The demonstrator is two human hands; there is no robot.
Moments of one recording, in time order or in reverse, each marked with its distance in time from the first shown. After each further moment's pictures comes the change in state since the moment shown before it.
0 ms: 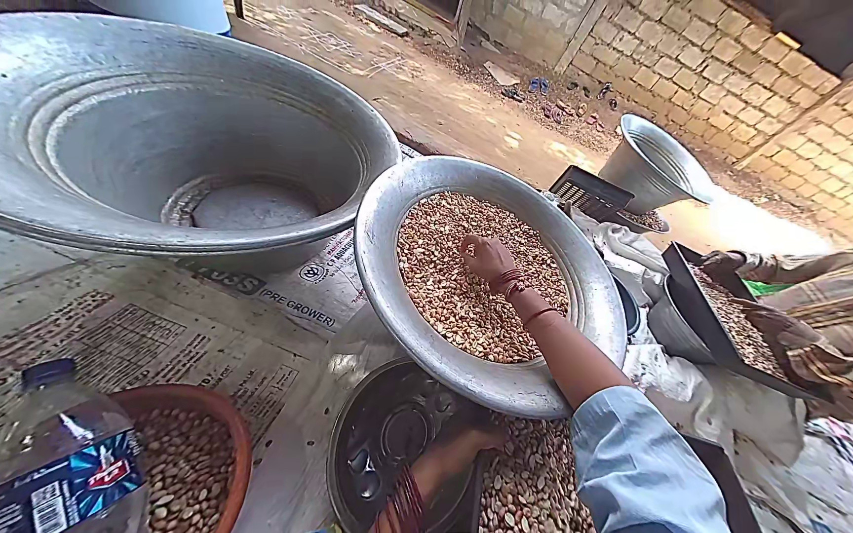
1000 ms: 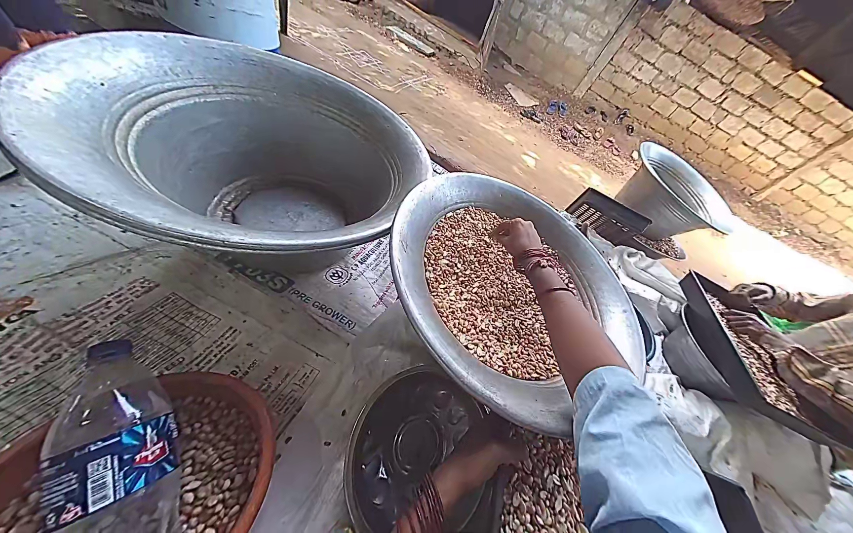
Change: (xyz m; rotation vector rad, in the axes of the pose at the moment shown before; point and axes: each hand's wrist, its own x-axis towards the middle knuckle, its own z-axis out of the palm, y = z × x) left_hand 0.003 0.003 -0.002 0.014 -0.047 0.005; right_hand 0.075 0.002 -0.044 -0.087 -0.055 0.161
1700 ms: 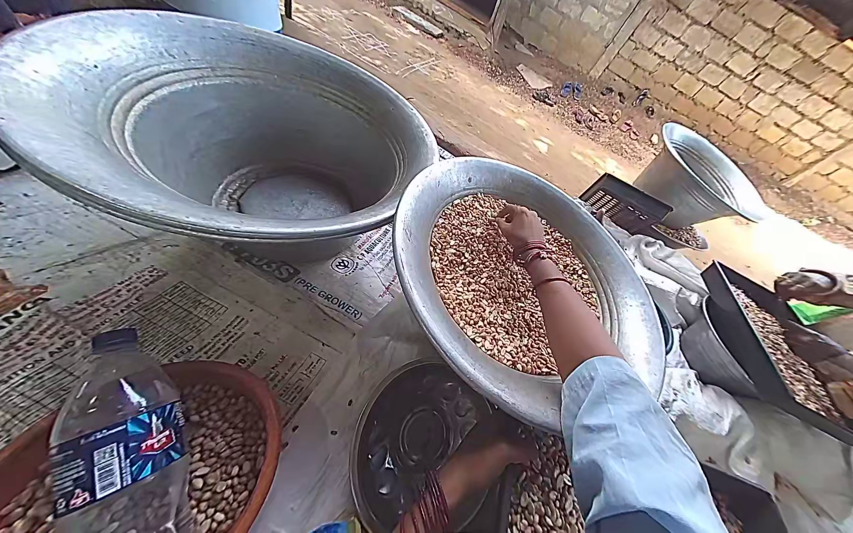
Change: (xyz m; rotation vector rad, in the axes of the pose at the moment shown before) left_hand 0.003 -0.010 0.000 -0.097 -0.007 0.001; right_hand 0.008 -0.002 0.026 0.062 0.134 0.075
